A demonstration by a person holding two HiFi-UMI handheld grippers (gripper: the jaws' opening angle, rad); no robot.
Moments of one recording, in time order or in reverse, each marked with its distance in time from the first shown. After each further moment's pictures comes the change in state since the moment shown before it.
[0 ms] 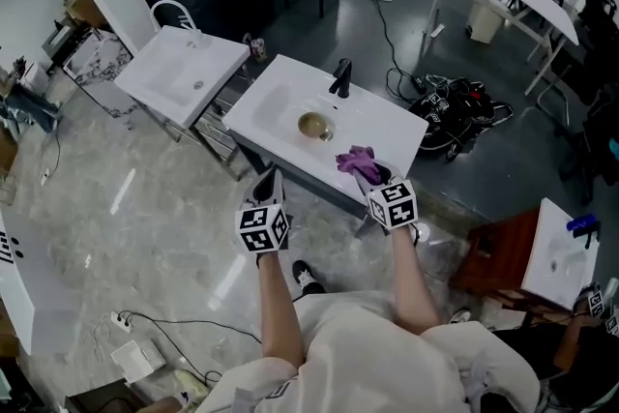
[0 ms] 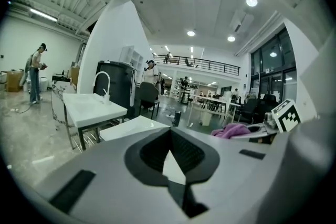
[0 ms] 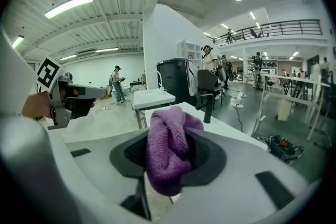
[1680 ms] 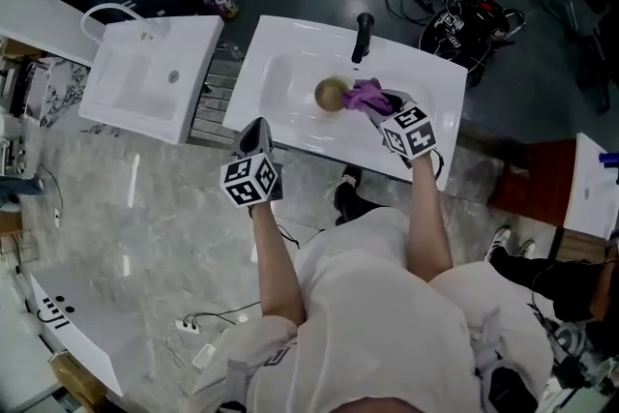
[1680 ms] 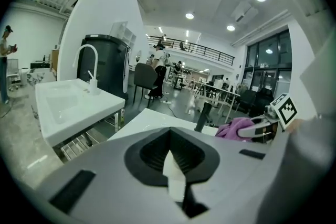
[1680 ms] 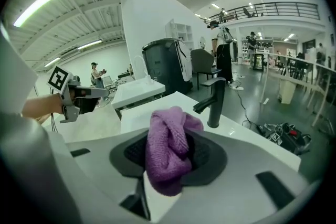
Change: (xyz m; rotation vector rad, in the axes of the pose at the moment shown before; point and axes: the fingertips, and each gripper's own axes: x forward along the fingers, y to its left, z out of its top) left arm 0.179 0.162 0.004 0.010 0.179 -0.124; right arm 0.183 -0.045 0.026 0.121 0.155 -0.017
